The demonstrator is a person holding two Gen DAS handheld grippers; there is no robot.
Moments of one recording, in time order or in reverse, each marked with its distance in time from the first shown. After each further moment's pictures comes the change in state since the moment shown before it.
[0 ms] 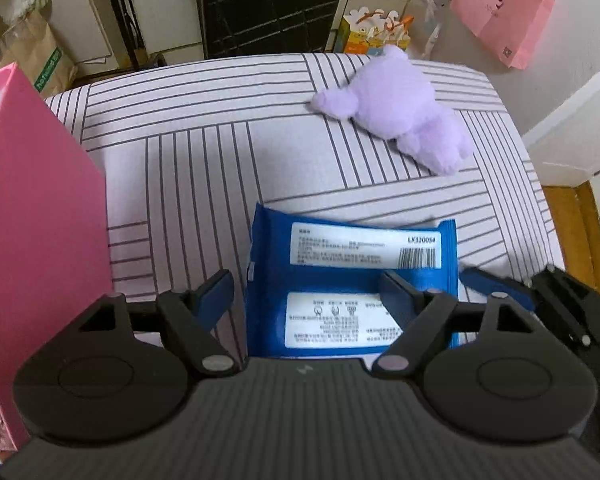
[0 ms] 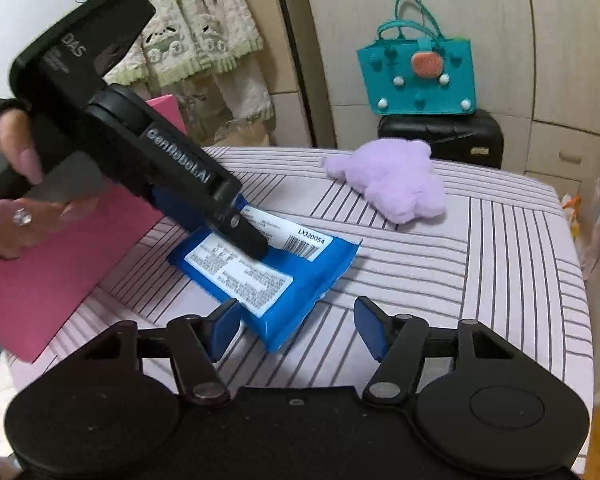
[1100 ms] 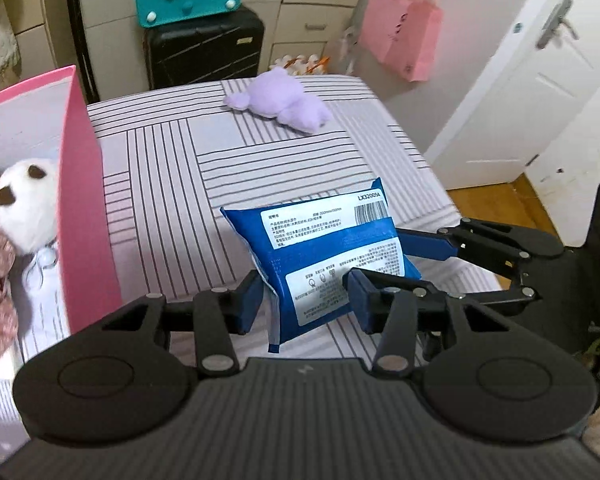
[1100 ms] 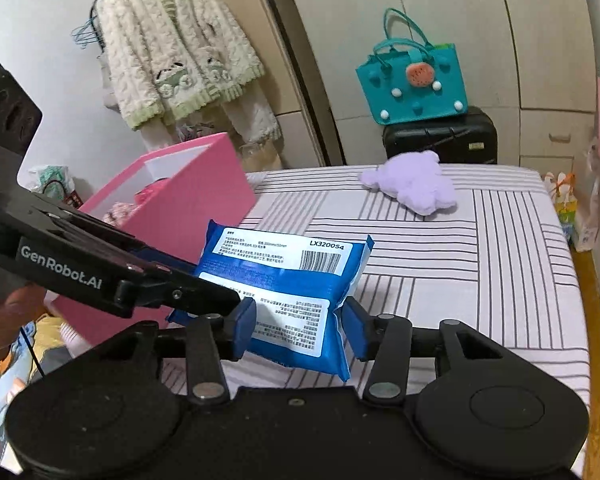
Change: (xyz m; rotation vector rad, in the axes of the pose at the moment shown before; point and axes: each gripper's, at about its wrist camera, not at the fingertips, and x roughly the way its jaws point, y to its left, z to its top) left arm -0.110 -0.029 -0.123 0.136 -0.208 -0.161; right arm -0.067 0.041 -0.011 0.120 -0.049 0.035
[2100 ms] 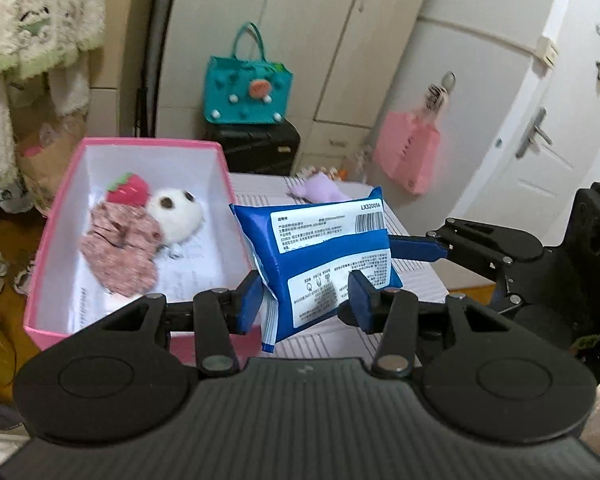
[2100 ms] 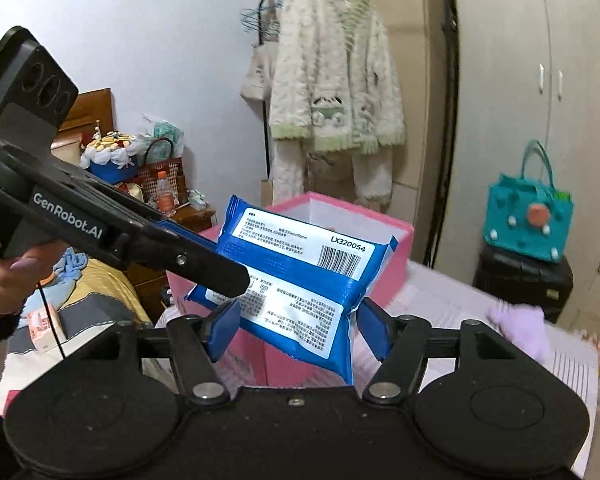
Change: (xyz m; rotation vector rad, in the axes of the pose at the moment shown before) left arm -0.164 0.051 -0.094 -0.099 -0.377 0.031; right arm -0.058 0.160 0.018 -0.448 -0.110 0.146
